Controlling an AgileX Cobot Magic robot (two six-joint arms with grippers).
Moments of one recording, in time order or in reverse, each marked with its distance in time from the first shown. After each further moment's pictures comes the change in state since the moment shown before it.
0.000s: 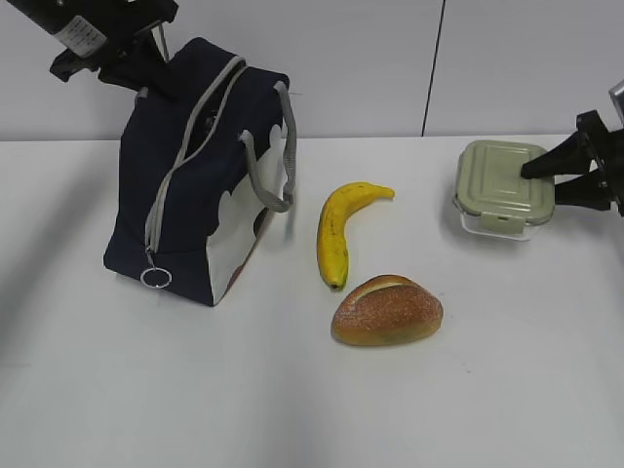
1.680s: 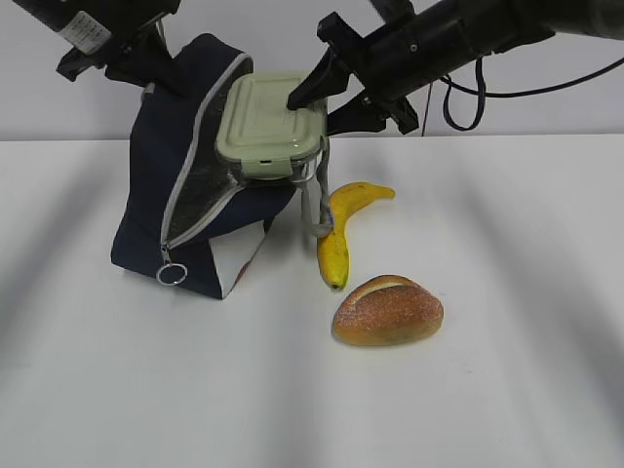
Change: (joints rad) left arm 0.000 0.000 0.000 -0.046 0.000 0.000; right arm 0.610 -0.080 -0.307 -0.124 -0.130 0.502
